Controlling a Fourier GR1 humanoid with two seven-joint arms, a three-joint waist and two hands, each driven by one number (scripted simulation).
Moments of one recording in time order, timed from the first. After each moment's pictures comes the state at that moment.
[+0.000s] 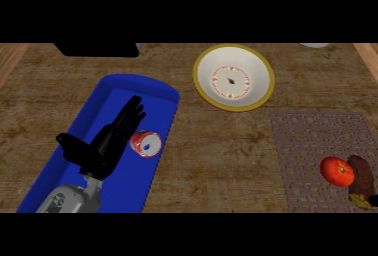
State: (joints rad) left arm -0.18 0.30 -0.37 -1.53 0.44 0.14 0.05; right arm 0.25 -1.00 0.05 -1.96 0.12 -0.28 1.09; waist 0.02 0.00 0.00
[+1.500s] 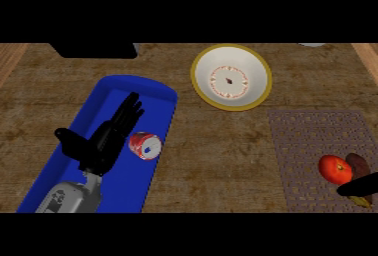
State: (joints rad) left arm -0.18 0.25 -0.31 -1.52 0.39 0.10 0.08; right arm -0.02 -0.88 0.25 -1.65 0.05 -0.11 1.19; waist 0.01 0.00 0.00
